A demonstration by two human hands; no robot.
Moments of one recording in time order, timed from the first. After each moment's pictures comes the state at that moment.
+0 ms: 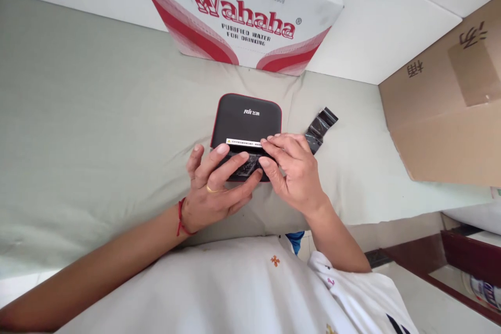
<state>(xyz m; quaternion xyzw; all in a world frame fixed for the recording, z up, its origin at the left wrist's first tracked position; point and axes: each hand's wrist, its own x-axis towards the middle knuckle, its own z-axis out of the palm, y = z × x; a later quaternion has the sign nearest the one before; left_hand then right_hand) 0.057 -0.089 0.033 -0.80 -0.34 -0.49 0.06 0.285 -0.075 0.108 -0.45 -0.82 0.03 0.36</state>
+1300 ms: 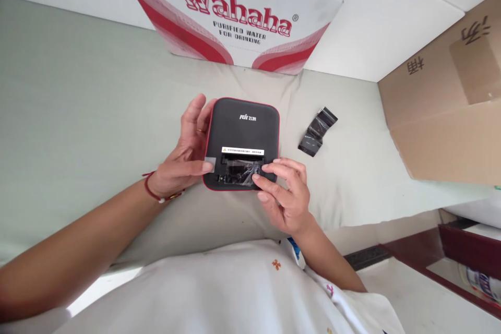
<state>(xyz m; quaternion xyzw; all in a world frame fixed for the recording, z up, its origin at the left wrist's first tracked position) 0.007 0.004 0.006 -0.62 -0.28 -0.43 -0.59 0.274 -0.122 0.075 -0.47 -0.78 0.03 0.42</state>
